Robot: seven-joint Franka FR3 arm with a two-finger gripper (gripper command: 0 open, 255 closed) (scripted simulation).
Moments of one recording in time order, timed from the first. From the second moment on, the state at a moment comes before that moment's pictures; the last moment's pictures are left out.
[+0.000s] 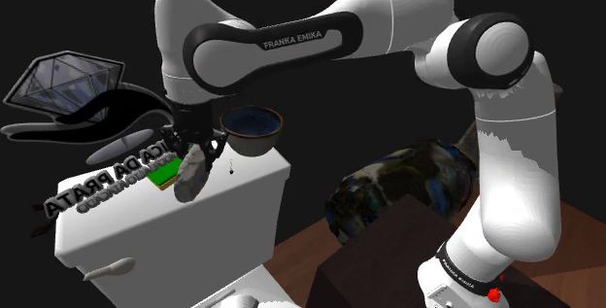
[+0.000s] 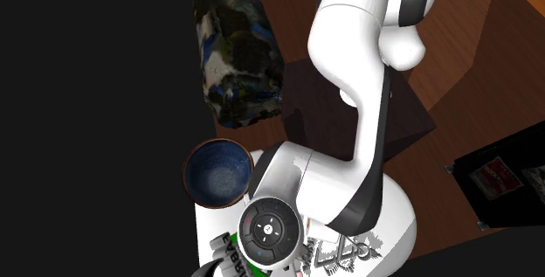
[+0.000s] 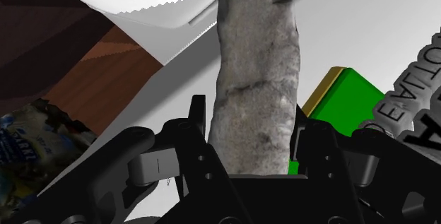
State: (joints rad) arm 0.16 0.53 0.70 -1.48 -0.28 1.88 1.60
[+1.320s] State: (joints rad) arm 0.20 0.52 0.72 -1.21 -0.27 1.62 1.59
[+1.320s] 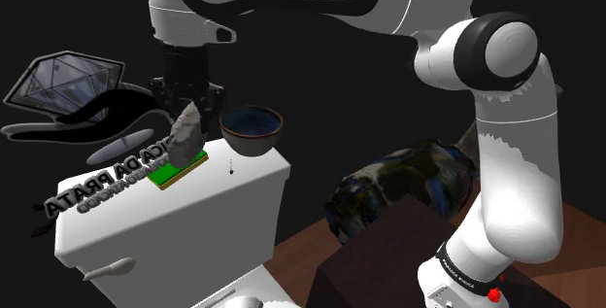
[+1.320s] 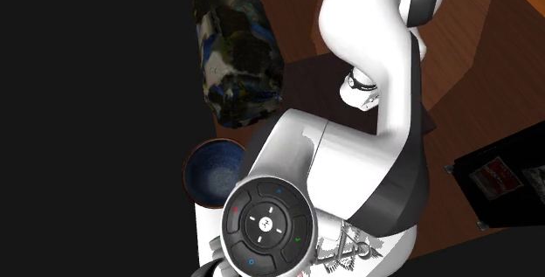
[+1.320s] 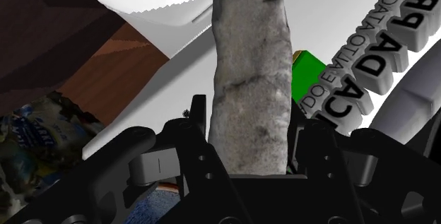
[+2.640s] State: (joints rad) arm 0.03 0.48 0.69 -1.10 -0.23 1.47 1.37
